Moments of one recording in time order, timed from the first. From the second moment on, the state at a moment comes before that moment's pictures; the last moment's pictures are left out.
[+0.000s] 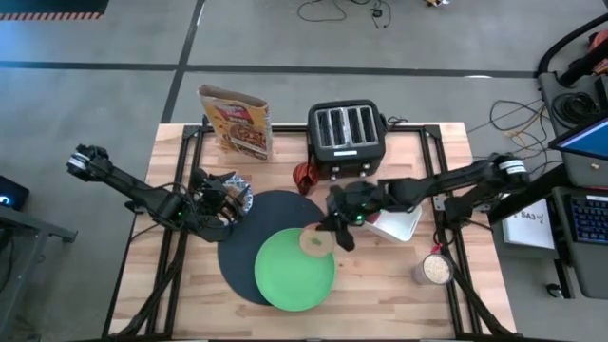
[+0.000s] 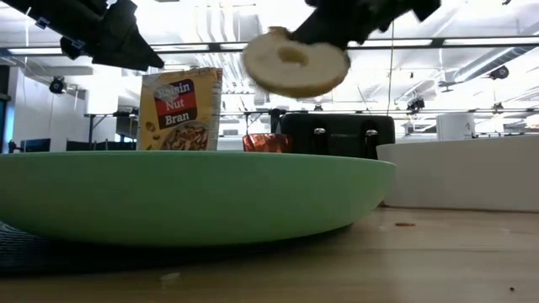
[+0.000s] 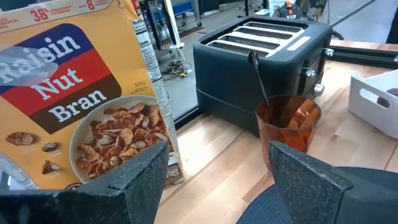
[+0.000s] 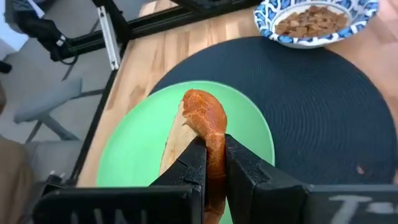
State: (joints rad) left arm -0.46 0.97 0.66 -0.55 -1.24 -0.69; right arm 0.09 1.49 1.00 -0.01 -0.18 0.29
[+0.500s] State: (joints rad) left arm -0.46 0.97 0.66 -0.52 -1.25 -0.69; right arm 0.09 1.89 1.32 -0.21 -0.18 0.24
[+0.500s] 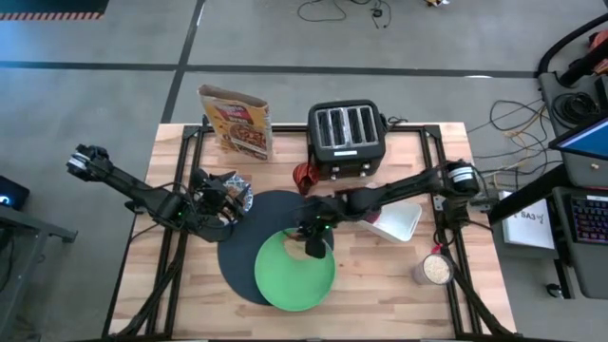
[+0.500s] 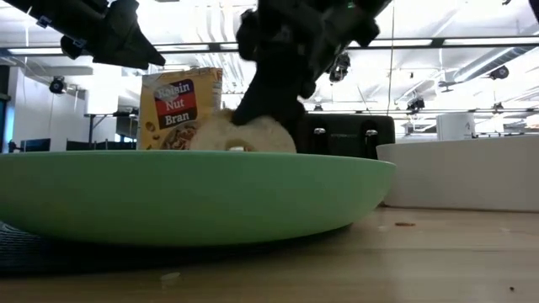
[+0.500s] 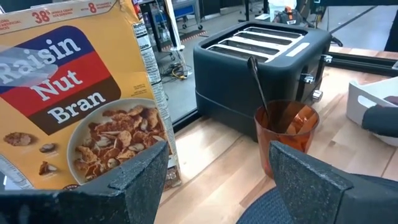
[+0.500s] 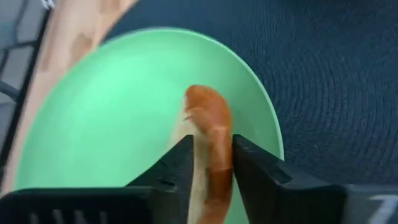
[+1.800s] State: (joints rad) left arm -0.46 1.01 0.66 -0.52 -1.25 -0.65; right arm -0.03 1.41 1.09 -0.96 0.18 -0.07
